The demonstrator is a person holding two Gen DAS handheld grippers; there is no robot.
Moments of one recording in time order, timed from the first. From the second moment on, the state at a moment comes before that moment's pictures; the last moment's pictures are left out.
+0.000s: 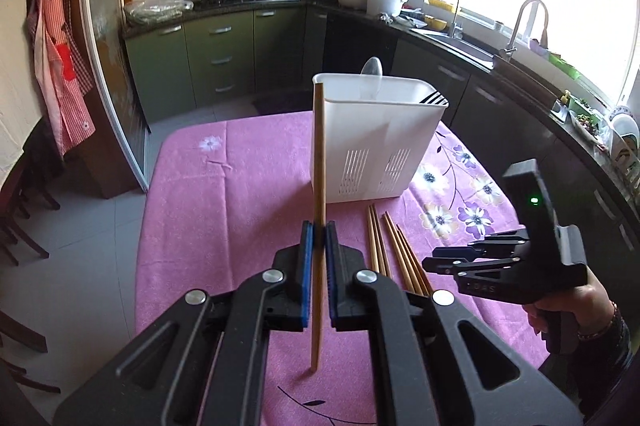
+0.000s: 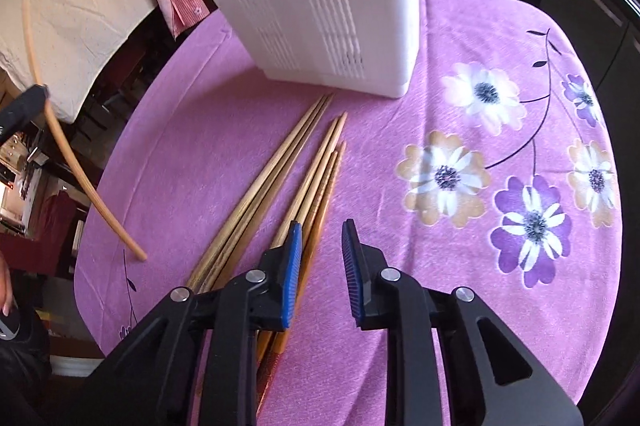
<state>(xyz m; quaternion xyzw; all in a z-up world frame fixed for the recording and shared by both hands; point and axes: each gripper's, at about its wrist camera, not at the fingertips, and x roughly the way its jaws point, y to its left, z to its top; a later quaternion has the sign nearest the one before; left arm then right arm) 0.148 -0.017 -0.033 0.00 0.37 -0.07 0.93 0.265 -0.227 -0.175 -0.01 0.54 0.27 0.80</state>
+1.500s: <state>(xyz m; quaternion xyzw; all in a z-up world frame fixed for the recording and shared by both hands) 0.113 -0.009 -0.025 0.02 0.34 -0.08 0.93 0.188 -0.249 -0.066 0.00 0.39 0.26 0.88</state>
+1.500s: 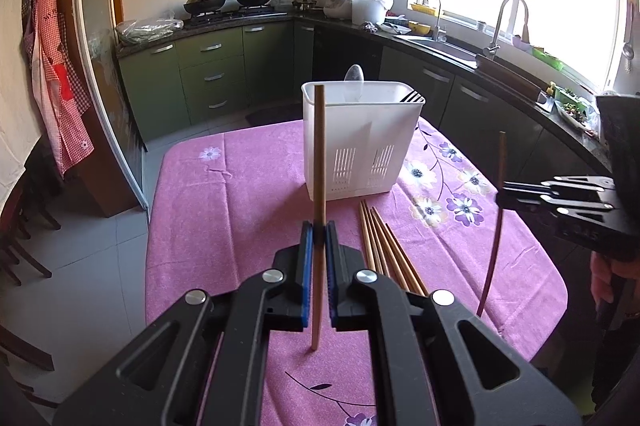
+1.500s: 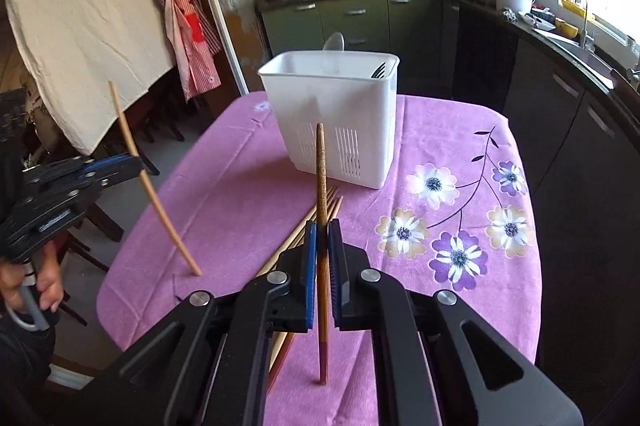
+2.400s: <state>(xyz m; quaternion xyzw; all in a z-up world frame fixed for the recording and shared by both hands) 0.155 -0.047 0.123 0.04 0.23 -0.12 0.97 0.163 -0.295 -0.054 0.04 0.35 0.26 0.90</state>
